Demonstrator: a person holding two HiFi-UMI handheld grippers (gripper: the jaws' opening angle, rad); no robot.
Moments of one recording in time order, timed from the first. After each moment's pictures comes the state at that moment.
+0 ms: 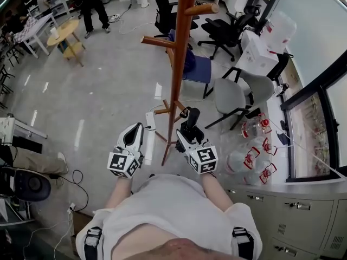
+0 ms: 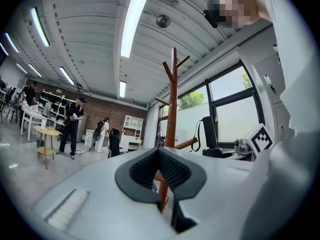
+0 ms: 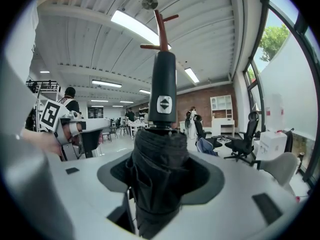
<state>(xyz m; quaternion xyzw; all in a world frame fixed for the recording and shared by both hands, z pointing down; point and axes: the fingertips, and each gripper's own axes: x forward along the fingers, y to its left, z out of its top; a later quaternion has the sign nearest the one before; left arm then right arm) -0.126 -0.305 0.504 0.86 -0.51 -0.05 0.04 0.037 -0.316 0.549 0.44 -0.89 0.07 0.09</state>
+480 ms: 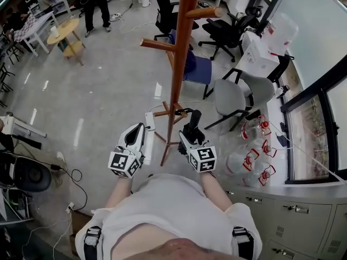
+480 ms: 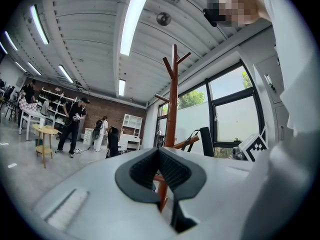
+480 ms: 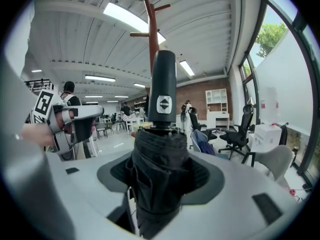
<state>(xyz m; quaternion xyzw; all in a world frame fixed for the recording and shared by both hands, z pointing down) -0.120 -0.316 0.512 0.86 -0.50 -0.05 0.05 0.053 -0.332 0.589 0.46 -0.87 0.10 0.12</state>
